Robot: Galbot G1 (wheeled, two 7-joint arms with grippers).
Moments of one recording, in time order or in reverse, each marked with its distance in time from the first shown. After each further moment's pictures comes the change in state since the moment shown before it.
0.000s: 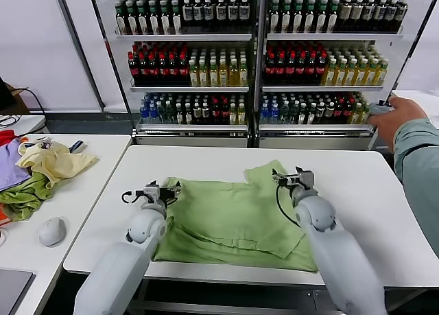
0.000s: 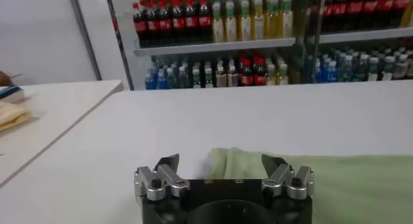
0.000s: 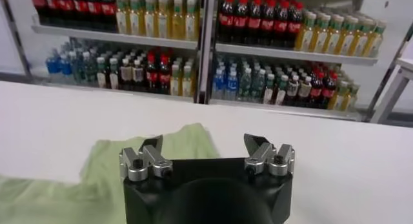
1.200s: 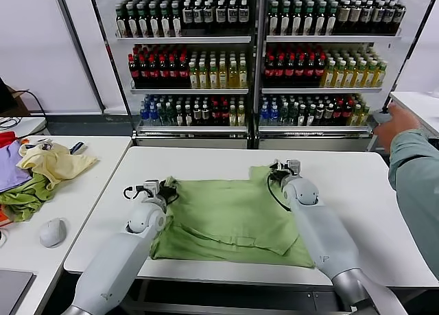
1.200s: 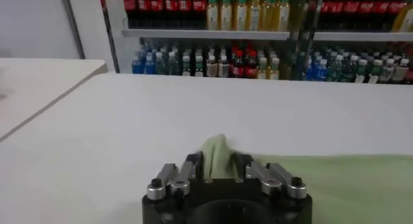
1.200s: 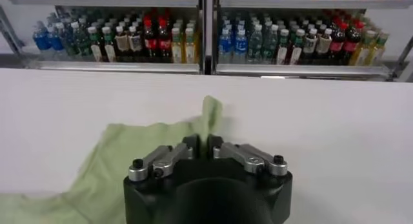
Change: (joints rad) left arm 0.008 0.062 0.020 0.008 -0.186 0.002 0.063; right arm 0.088 0.029 -0.027 -0.197 0.100 0.020 -0.037
